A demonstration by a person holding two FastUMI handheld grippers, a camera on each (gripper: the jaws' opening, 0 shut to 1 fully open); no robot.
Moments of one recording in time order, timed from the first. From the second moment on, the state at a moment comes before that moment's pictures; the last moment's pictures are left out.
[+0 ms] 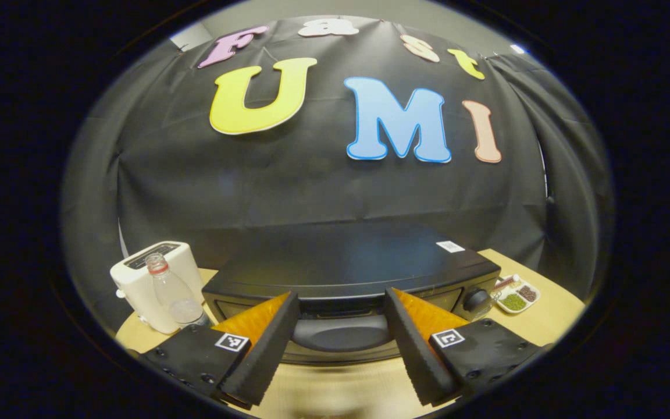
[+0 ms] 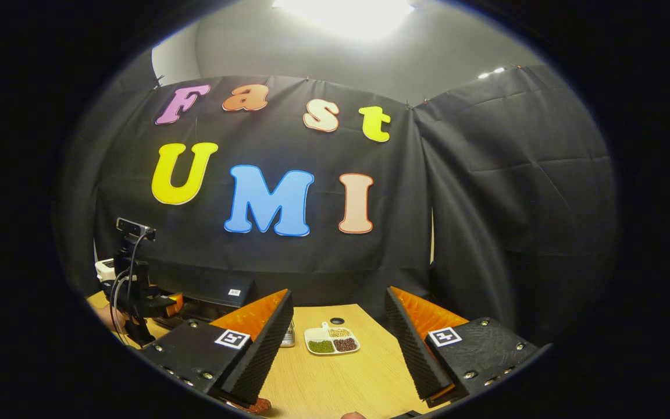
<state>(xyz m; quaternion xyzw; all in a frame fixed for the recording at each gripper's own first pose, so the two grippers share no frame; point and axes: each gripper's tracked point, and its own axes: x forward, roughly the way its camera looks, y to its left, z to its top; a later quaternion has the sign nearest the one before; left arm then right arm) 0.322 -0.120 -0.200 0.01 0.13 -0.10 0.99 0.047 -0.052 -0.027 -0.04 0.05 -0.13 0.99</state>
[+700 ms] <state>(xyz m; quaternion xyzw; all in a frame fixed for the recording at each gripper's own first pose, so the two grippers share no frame) 0.273 -0.117 -0.213 0.01 0.13 -0.07 0.99 0.034 -0.065 -0.024 -0.04 0.05 -0.12 0.99</state>
